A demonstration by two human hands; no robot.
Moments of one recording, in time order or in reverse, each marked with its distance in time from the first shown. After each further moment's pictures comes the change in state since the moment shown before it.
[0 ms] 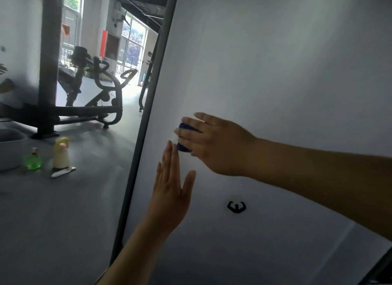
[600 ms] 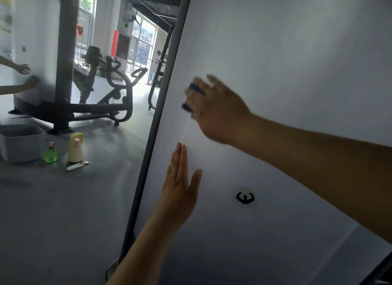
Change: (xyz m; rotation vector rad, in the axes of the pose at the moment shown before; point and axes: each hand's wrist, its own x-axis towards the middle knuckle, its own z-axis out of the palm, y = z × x) left_hand -0.019 -0.008 0.000 -0.028 -0.033 -0.105; right_hand 0.046 0.024 -0.004 -0.036 0.026 0.260
